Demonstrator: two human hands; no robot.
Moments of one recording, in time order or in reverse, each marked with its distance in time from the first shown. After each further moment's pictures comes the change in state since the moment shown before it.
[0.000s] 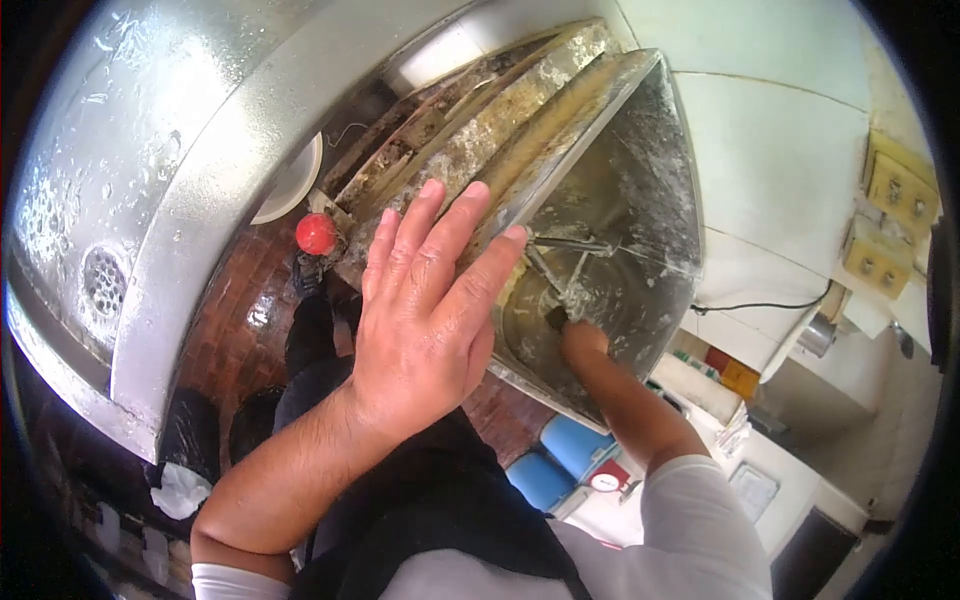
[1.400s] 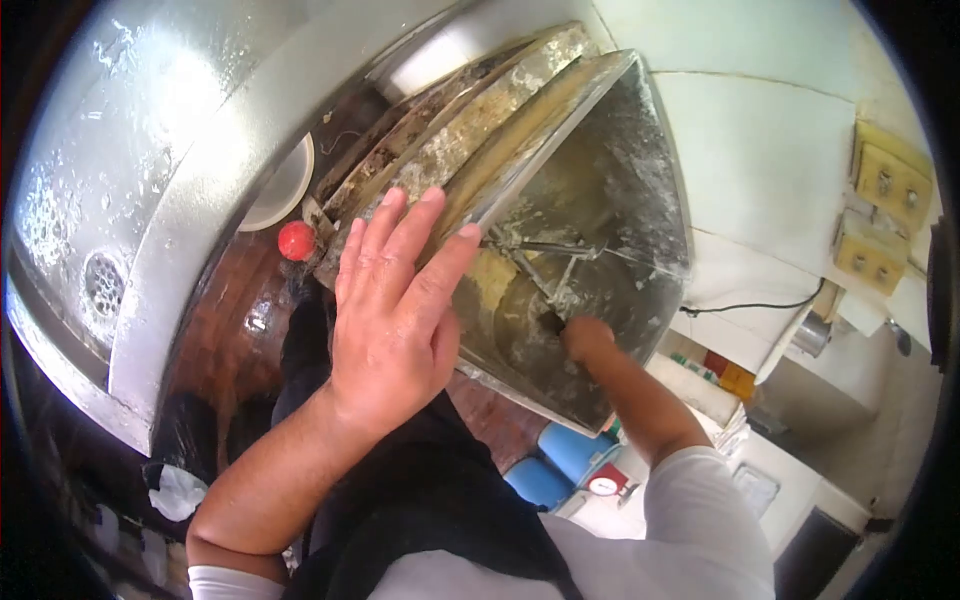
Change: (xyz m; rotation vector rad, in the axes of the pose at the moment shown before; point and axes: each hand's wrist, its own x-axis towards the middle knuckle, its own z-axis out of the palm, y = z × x) left_hand 0.001 0.001 0.006 0.013 0.061 -0.031; right_hand 0.017 0.034 -0.009 0.015 -0.085 0.004
